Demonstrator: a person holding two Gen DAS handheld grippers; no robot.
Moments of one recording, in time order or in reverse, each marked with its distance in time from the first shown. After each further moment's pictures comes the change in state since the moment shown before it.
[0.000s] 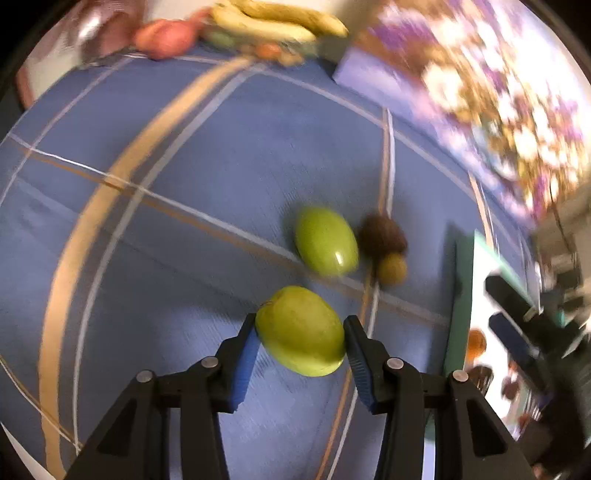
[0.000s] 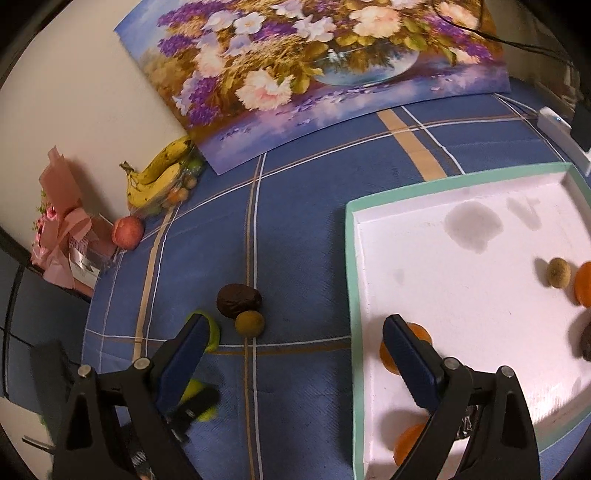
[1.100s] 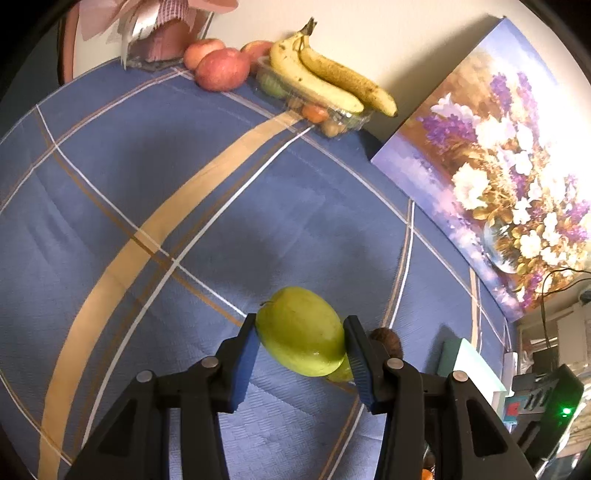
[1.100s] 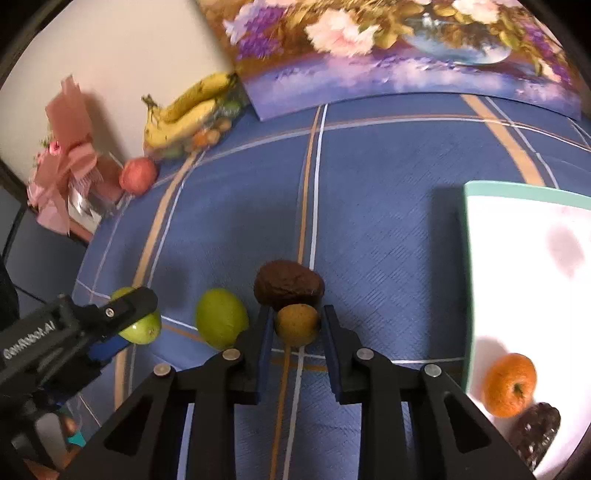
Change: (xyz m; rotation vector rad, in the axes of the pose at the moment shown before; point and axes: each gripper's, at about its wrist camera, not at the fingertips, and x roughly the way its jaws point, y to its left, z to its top) left arm -0.013 0.038 0.052 -0.181 -0.143 -0.061; right arm 0.053 0.045 0.002 -0.120 0.107 0.041
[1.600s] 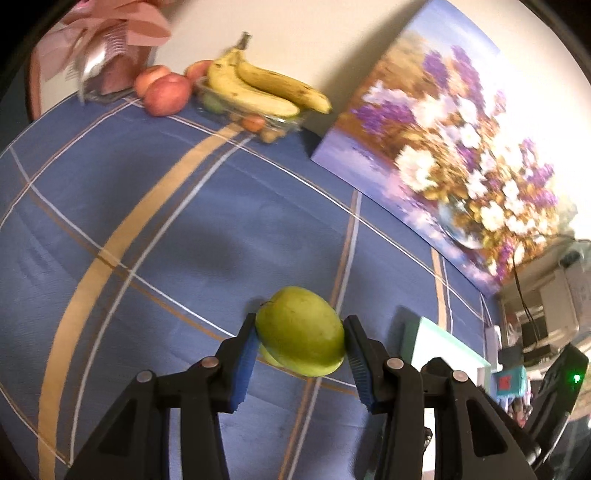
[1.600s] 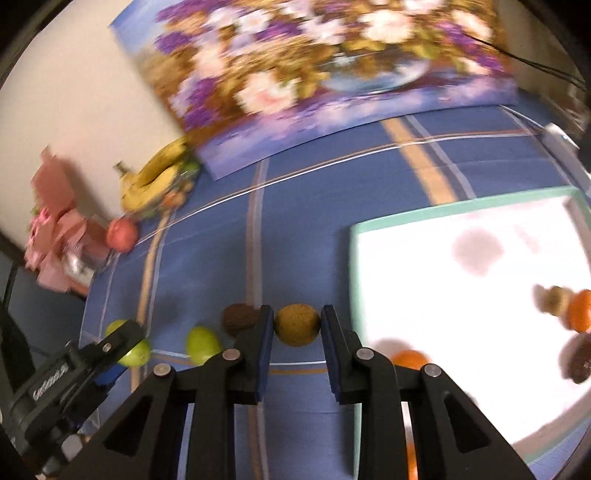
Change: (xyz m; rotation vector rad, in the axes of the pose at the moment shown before) left arm -0.017 -0.043 -0.014 0.132 -0.008 -0.080; right arm -0.068 -0.056 0.013 0.177 -0.089 -0.099
